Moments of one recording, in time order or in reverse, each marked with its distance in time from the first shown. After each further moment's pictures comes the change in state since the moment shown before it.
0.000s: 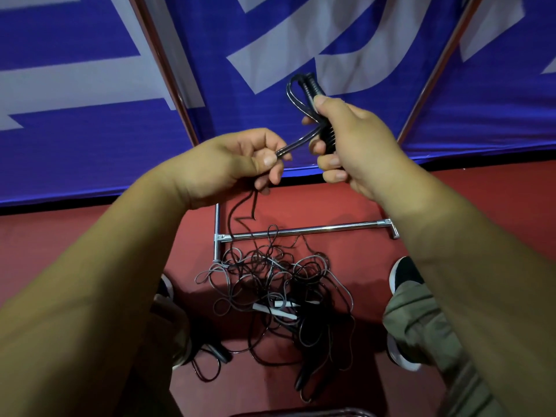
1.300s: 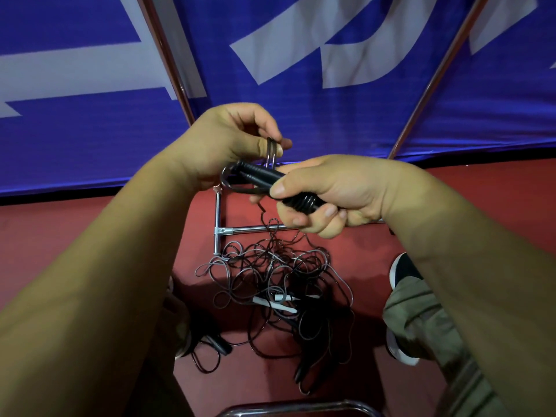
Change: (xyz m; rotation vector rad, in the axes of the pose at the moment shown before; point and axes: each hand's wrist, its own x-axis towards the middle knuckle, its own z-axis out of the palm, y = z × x) left_hand 0.004 0.006 0.000 0.000 0.337 0.091; right_hand -0.023 0.015 0.012 -0.159 -0.843 0.410
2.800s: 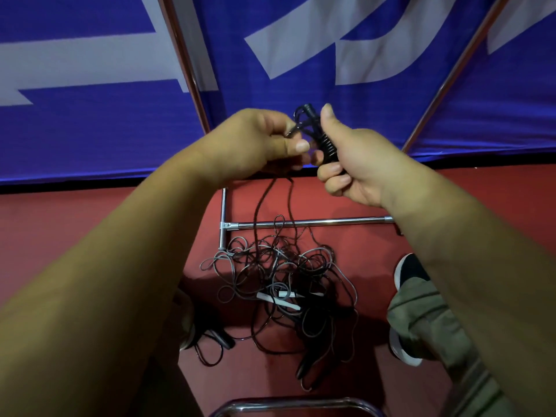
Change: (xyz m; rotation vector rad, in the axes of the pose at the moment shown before) left_hand -0.004 0.004 0.010 0.250 -0.086 -0.146; right_hand 0.030 0.004 -0.027 0.340 0.674 -0.193
